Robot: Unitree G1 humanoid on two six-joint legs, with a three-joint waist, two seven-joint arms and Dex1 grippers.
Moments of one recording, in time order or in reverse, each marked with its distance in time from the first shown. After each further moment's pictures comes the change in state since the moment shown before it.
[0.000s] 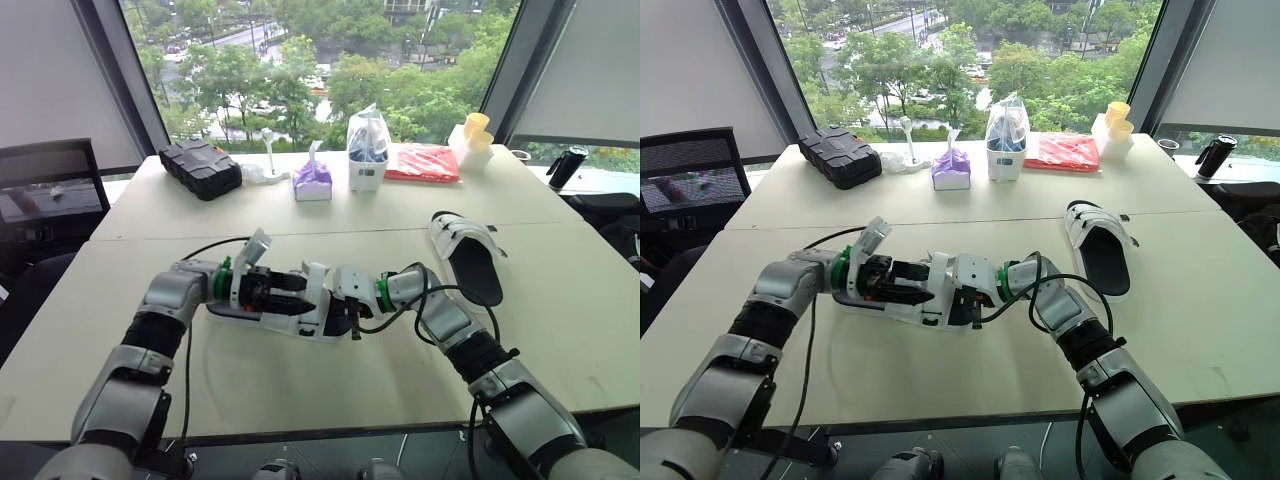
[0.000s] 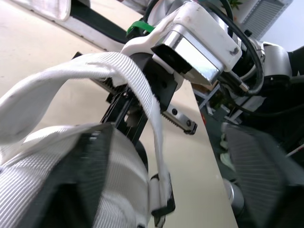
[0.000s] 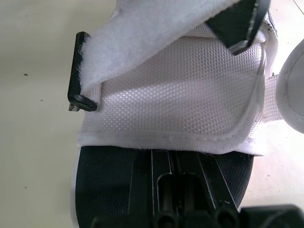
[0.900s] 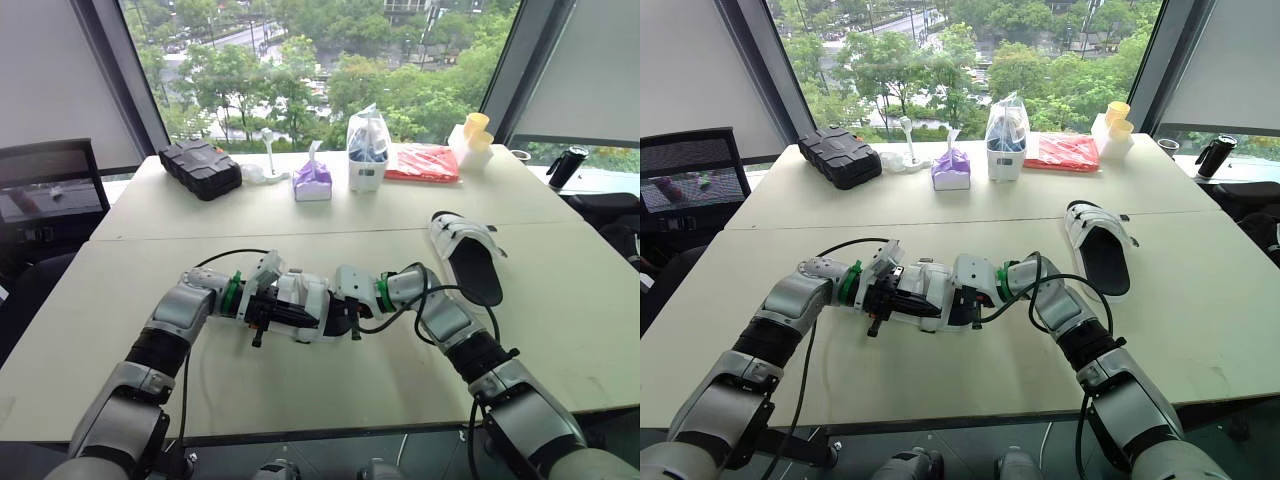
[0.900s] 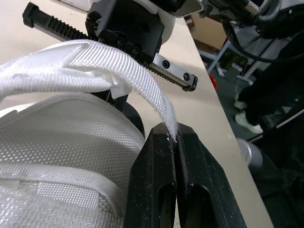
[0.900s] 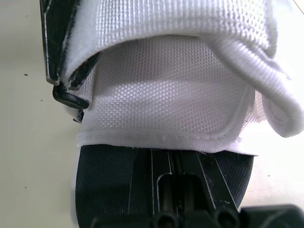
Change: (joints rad) left arm 0.089 0.020 -0.068 -0.107 0.122 -0.156 -0.004; right arm 0.000 0.000 0.000 -0.001 0.000 0.001 -0.002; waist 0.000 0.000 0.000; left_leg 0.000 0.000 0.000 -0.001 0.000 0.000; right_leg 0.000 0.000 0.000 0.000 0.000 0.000
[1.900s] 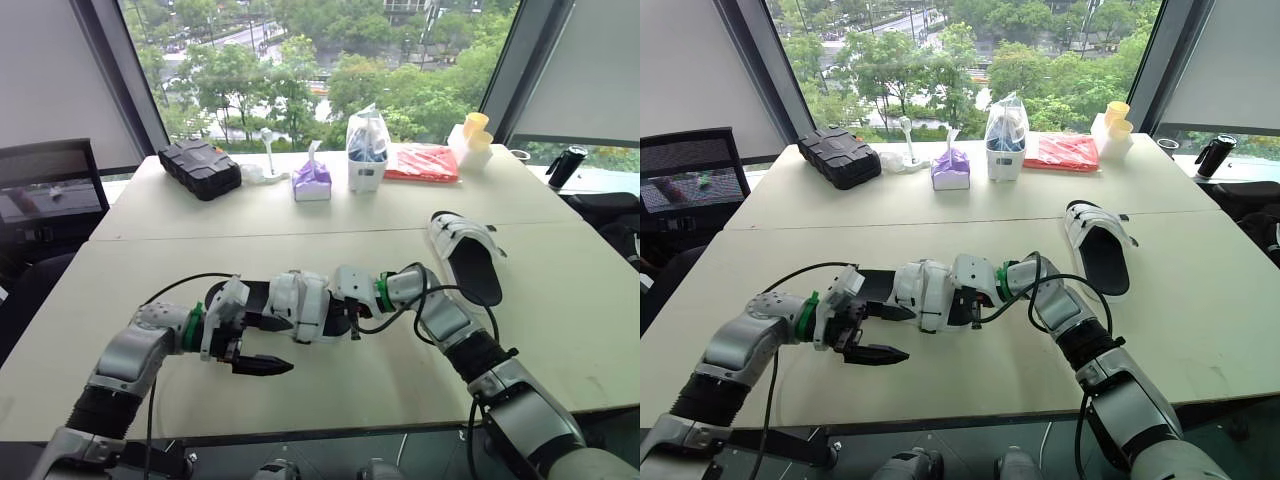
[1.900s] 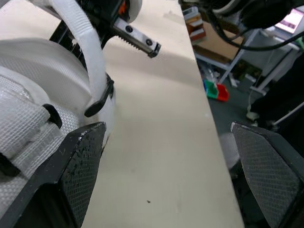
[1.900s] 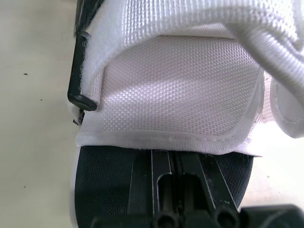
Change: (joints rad) left arm 0.338 0.112 0.115 -0.310 -0.093 -0.039 0.086; right arm -0.007 0.005 0.001 0.018 -0.003 -0.020 0.000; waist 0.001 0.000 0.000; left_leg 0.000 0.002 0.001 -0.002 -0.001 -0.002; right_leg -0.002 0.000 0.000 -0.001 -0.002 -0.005
